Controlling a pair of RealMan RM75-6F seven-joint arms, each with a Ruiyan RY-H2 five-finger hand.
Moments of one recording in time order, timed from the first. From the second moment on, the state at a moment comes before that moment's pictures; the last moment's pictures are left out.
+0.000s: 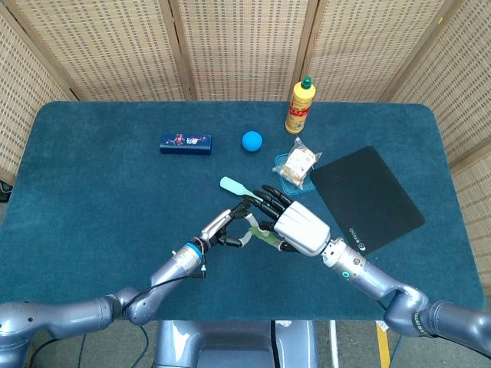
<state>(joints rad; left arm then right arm) -0.83 -1.81 -0.32 -1.36 1.20 0.69 -0.74 0.78 -1.38 0.06 -1.43 -1.80 1.25 0.14</state>
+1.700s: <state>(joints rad) -0.53 -1.32 -0.25 -1.19 1.31 0.85 -0.98 0.60 -1.18 0.06 -1.38 -1.76 1.41 0.03</state>
